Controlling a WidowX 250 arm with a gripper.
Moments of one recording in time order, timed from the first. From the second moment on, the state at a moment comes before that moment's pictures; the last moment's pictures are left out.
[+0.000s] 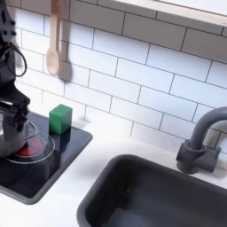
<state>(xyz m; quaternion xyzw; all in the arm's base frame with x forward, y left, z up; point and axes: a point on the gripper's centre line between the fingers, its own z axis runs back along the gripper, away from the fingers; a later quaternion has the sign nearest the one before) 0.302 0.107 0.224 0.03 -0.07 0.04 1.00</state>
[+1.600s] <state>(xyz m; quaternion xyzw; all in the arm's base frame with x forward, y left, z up) 0.365 0.155 0.164 0.06 -0.04 0.04 1.00</state>
